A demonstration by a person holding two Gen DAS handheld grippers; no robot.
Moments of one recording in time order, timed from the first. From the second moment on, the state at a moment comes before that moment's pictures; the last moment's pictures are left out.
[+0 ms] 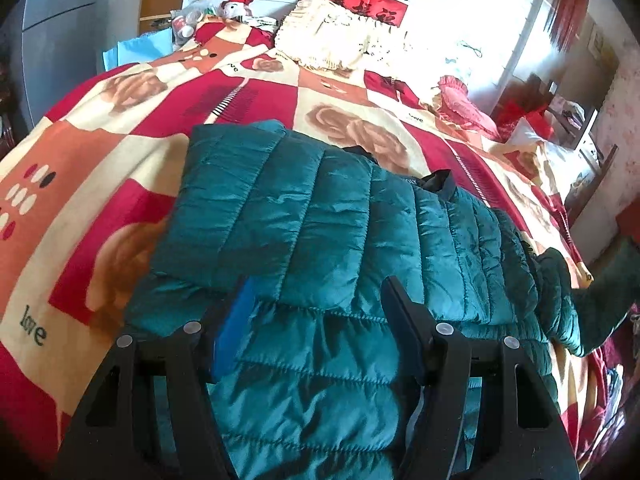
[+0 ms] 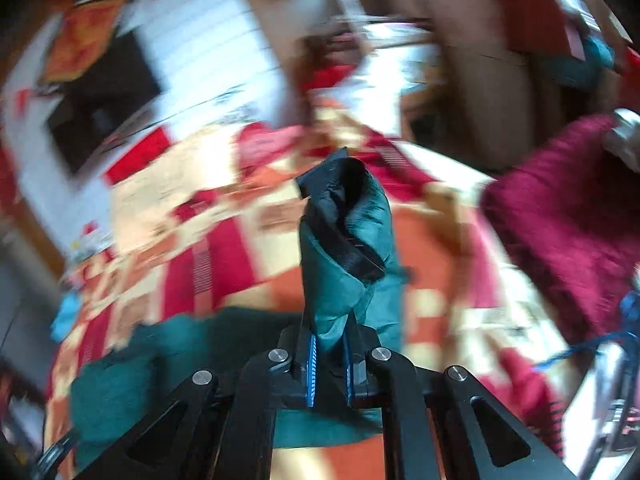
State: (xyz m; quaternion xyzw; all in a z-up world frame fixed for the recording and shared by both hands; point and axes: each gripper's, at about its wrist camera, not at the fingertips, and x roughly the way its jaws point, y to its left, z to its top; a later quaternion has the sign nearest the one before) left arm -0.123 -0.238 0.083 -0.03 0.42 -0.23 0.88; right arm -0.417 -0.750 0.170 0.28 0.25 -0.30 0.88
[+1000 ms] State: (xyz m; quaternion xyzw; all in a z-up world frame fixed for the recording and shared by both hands) left arm -0.102 -0.168 0.071 -0.10 0.44 -0.21 0.87; right arm -0.157 -0.437 0.070 0.25 0.42 0.09 0.87
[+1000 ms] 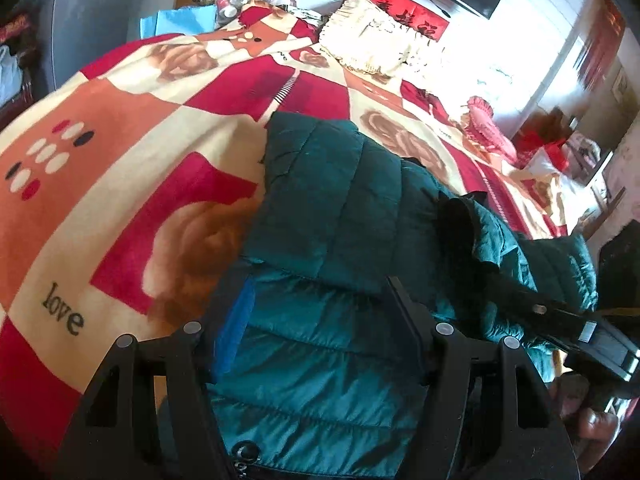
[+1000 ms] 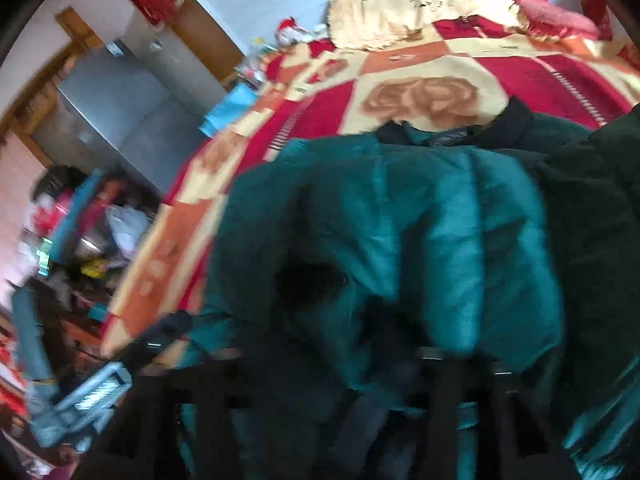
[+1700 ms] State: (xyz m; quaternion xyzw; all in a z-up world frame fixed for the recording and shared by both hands) left arm -0.104 -0.304 0.065 -0.01 0.46 -0.28 0.84; right arm -0.313 -0.548 0.177 0.25 0.33 -0.02 0.91
